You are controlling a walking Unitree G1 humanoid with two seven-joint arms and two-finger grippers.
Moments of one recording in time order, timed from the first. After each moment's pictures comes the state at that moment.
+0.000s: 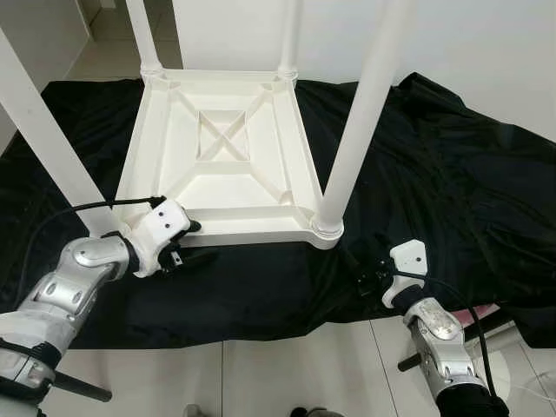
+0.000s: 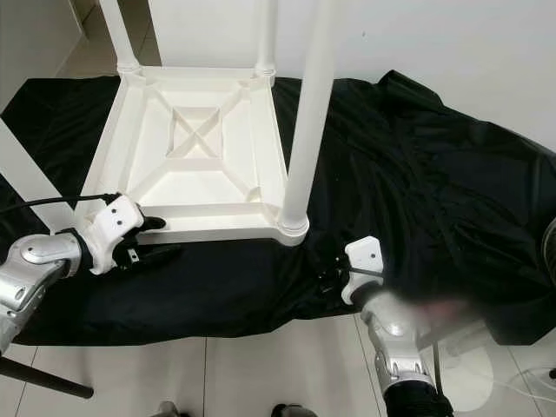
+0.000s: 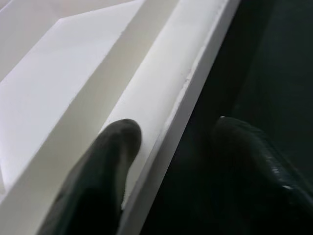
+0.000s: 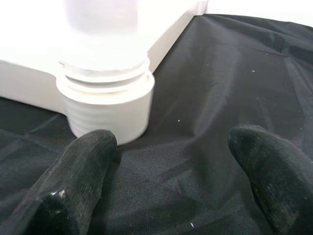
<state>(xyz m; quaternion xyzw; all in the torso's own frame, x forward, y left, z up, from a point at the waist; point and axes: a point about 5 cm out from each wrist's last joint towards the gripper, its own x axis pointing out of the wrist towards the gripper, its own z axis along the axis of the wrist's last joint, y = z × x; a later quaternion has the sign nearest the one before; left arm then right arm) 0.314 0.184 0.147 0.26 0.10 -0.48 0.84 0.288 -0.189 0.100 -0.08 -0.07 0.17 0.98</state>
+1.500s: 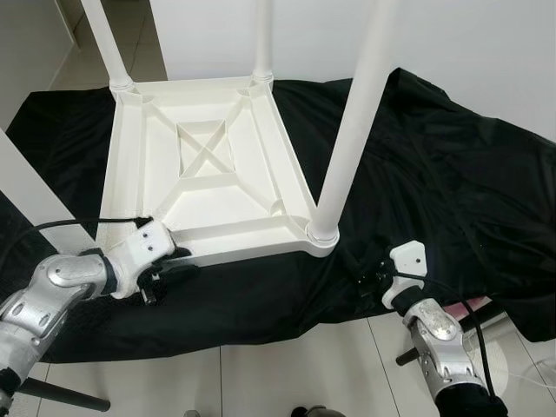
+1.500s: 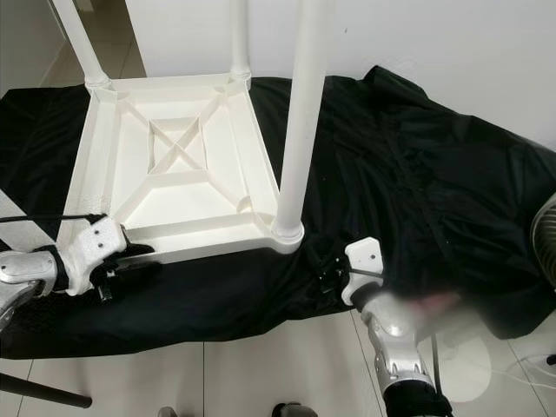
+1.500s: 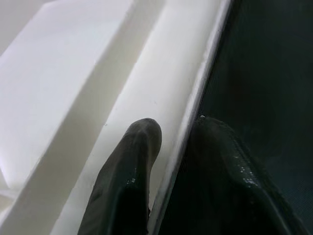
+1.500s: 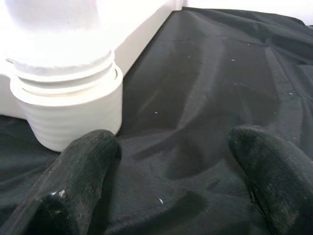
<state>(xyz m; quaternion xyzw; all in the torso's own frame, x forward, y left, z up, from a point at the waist) 0.289 0.208 0.144 0.21 0.11 -0.48 0.85 0.287 -0.186 0.098 -0.07 -0.07 0.17 0.98</state>
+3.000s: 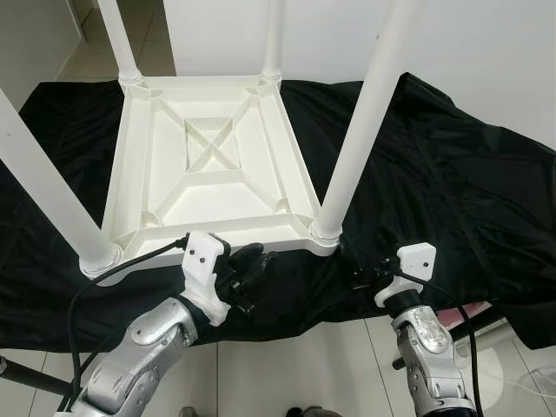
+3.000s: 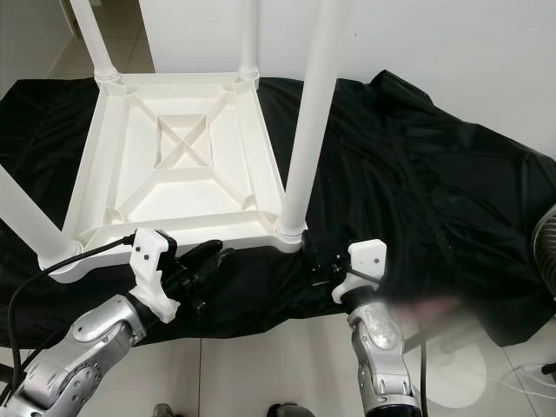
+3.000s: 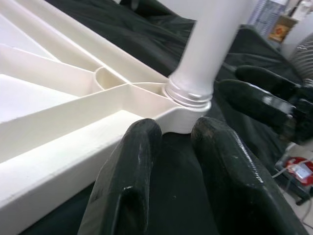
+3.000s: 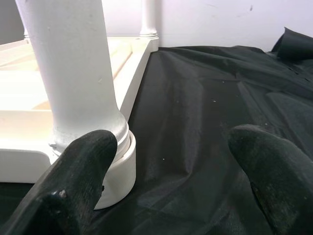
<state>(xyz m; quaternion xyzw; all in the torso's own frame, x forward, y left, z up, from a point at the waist) 0.243 0.099 0.149 -0.07 -0.01 -0.39 0.92 0.266 -0.170 0.118 0.00 -0.13 0.10 0.99</state>
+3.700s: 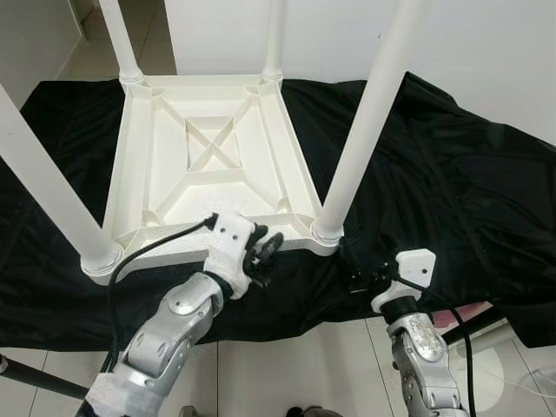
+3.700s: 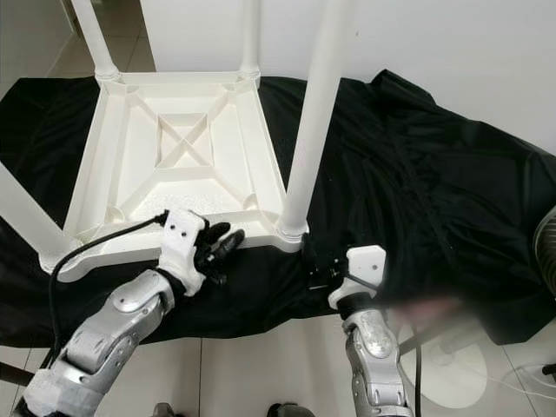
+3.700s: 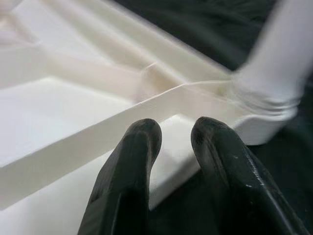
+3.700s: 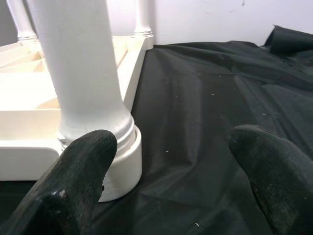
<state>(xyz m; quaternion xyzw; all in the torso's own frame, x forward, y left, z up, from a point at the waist) 0.284 0.088 0.147 -0.01 0.02 -0.29 0.96 0.257 -0.165 0.116 0.02 -0.12 0.07 0.99</state>
